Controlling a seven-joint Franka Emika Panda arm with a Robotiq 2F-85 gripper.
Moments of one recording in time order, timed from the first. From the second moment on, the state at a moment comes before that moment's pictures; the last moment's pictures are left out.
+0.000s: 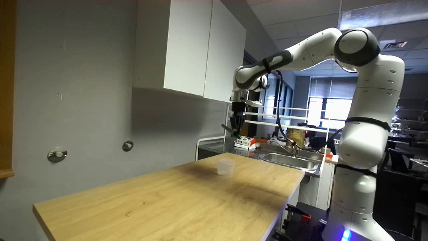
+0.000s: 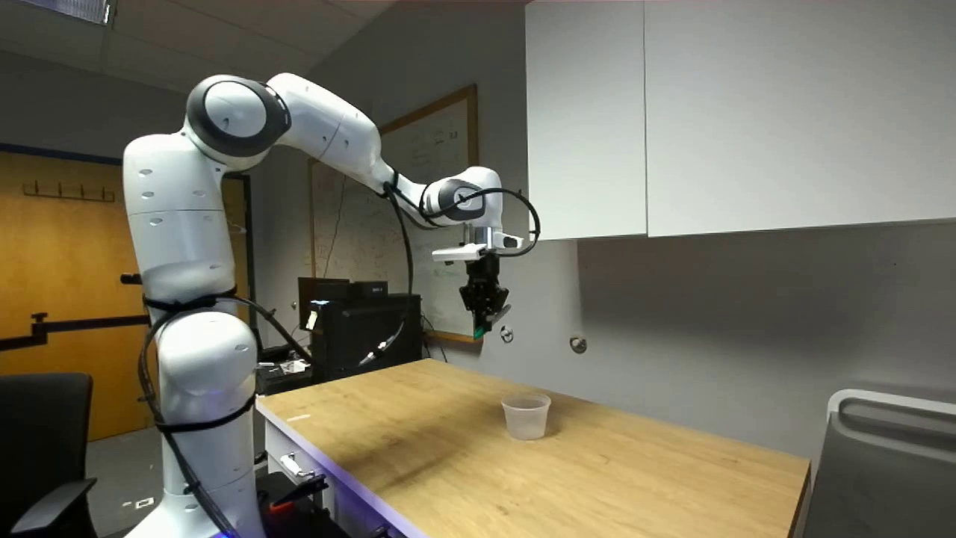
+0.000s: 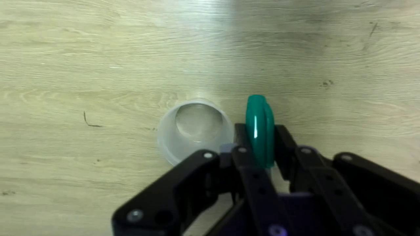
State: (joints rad) arm -0.09 -0.12 -0.09 -2.10 -0.03 1.96 -0.16
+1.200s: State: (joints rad) arm -0.09 0.16 -0.09 -2.00 0.00 2.06 -0.16
